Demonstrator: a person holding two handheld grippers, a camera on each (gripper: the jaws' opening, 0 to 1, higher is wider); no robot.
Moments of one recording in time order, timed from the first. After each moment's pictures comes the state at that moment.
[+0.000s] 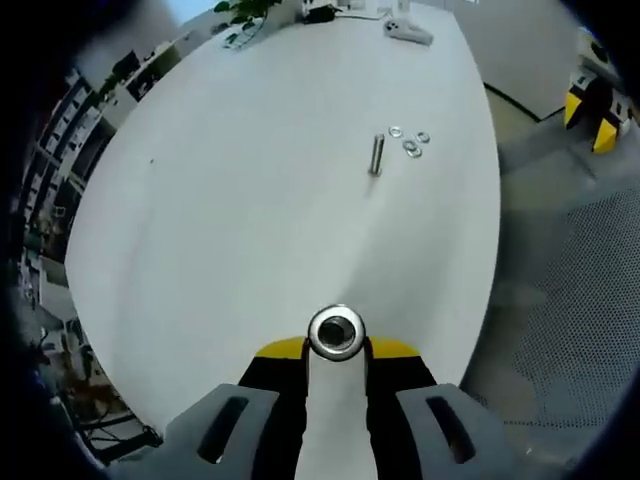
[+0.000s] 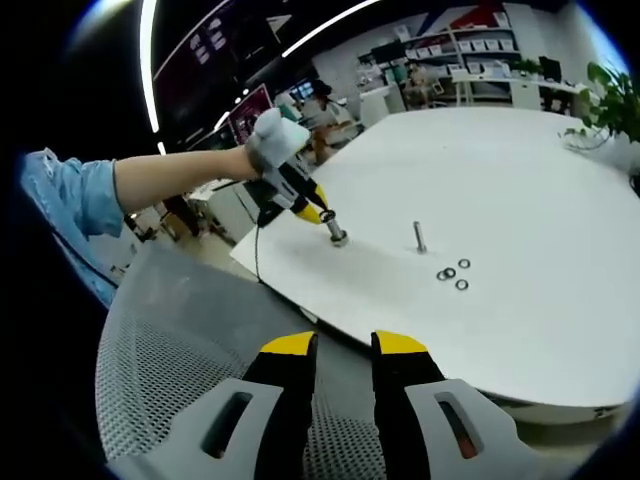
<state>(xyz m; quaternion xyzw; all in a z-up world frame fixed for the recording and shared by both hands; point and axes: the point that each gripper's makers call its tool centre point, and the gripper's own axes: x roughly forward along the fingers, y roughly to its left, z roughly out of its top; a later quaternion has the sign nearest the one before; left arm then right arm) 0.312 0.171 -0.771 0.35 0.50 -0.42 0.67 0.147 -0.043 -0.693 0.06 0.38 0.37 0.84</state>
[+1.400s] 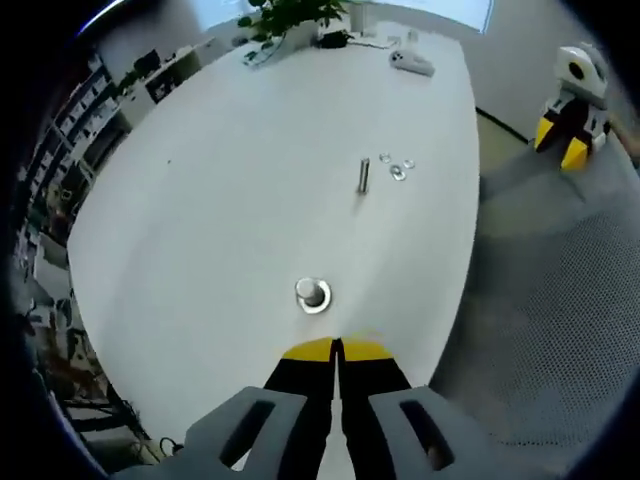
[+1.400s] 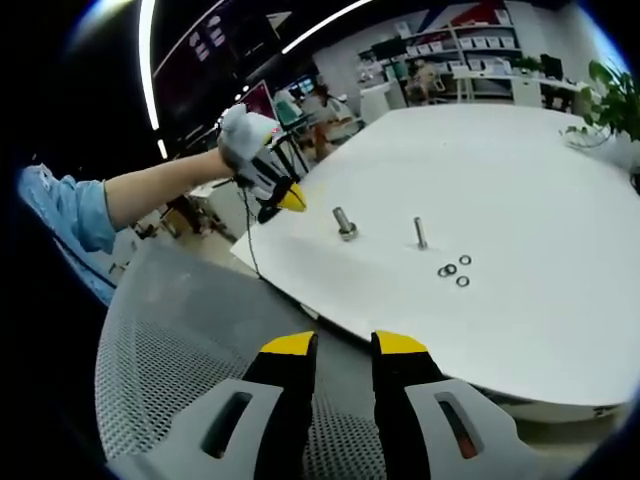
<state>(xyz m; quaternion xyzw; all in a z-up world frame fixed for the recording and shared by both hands) 0.276 0.180 -0.727 0.26 0.46 -0.42 0.74 0.145 -0.043 -0.695 0.06 0.39 0.37 0.84</state>
